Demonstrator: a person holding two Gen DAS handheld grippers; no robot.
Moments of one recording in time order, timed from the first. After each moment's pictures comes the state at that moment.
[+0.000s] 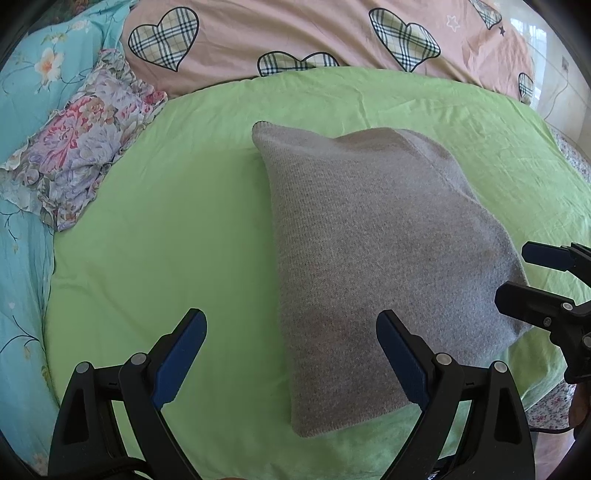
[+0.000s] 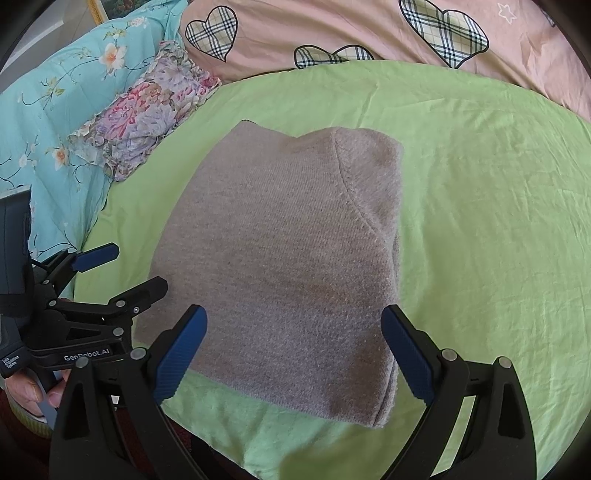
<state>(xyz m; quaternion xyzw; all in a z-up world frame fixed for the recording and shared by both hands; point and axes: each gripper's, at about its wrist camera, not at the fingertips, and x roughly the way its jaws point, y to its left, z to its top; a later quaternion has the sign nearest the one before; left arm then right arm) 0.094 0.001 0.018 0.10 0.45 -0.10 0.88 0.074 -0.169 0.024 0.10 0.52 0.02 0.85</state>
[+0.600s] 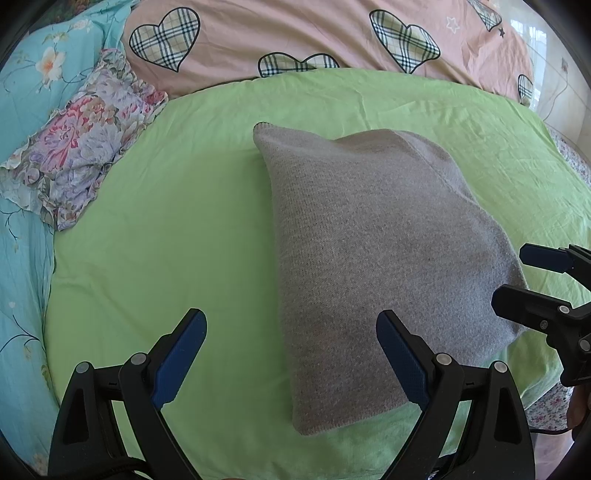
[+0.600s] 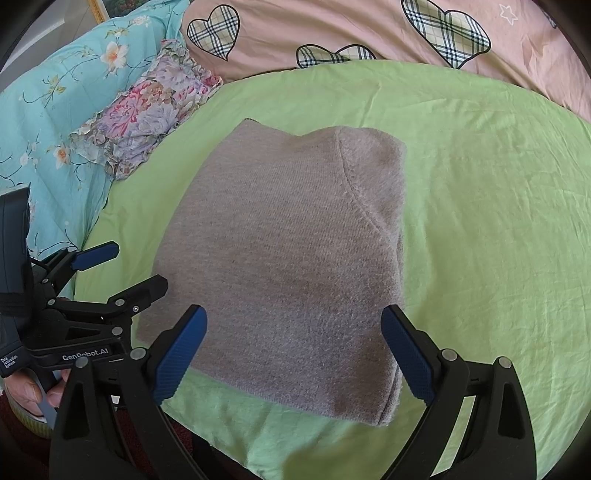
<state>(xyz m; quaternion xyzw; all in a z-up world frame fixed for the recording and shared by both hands) 0.093 0.002 0.019 0.10 0.45 -0.10 0.88 0.072 -0.163 0.025 0.10 0.52 0.02 0.85</state>
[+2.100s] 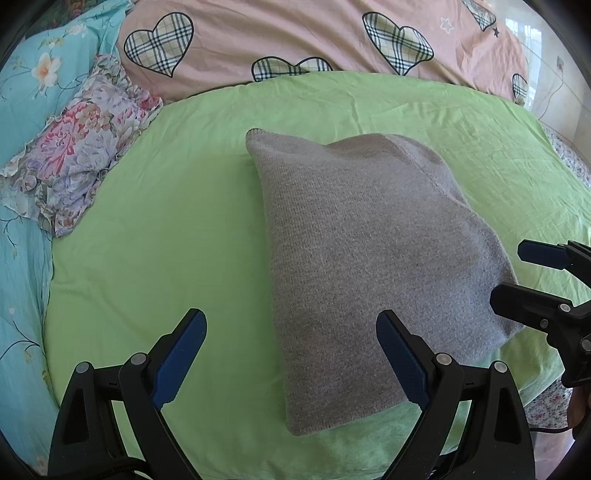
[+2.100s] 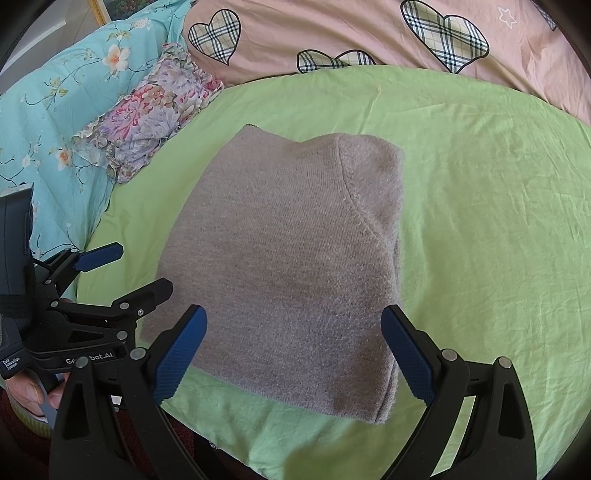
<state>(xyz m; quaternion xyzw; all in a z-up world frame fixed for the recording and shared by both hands) 0.091 -0.006 0.023 0.10 0.45 -0.10 0.88 0.071 -0.162 0.032 0.10 0.52 0.02 0.85</state>
